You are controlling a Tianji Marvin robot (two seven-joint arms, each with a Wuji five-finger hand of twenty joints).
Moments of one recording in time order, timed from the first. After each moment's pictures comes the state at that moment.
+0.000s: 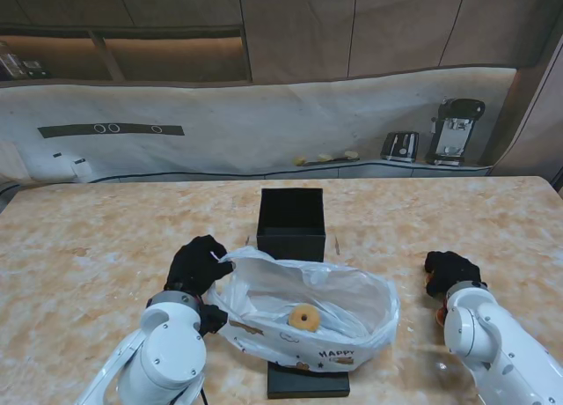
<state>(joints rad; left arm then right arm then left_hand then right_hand) 1.76 -1.24 -1.15 -2.03 0.35 0.61 0.33 -1.54 -1.05 1.30 -1.39 -0.91 0.33 0.01 1.20 -0.55 0.35 -0.02 0.71 0.34 0.92 0.51 1.01 0.33 0.86 0.92 1.00 0.38 1.28 0.82 0.70 0.49 1.66 0.91 0.74 -0.97 1.11 -0.18 0.63 0.05 0.73 0.46 0.76 0.19 0.92 0.66 0.88 0.06 1.14 0.70 0.84 0.03 1.54 0.66</state>
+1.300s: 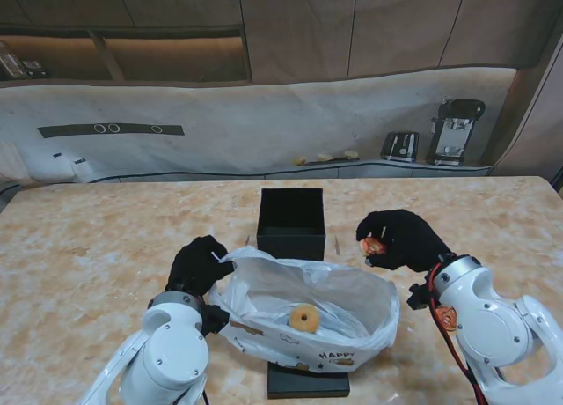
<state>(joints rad) 1.76 -1.24 -1.14 -2.03 0.34 0.62 0.36 -1.74 -1.07 1.46 -1.95 -0.49 -0.07 0.19 1.20 -0.55 0.35 -0.02 0.71 0.34 0.92 0.51 1.01 0.33 0.86 0.92 0.99 0.39 1.27 0.82 0.70 0.49 1.66 0.92 0.77 -1.02 1.13 -0.20 0.77 0.00 0.79 0.44 0.81 0.19 0.92 0.71 0.93 0.07 1.16 0.69 0.89 0.05 1.56 0.69</state>
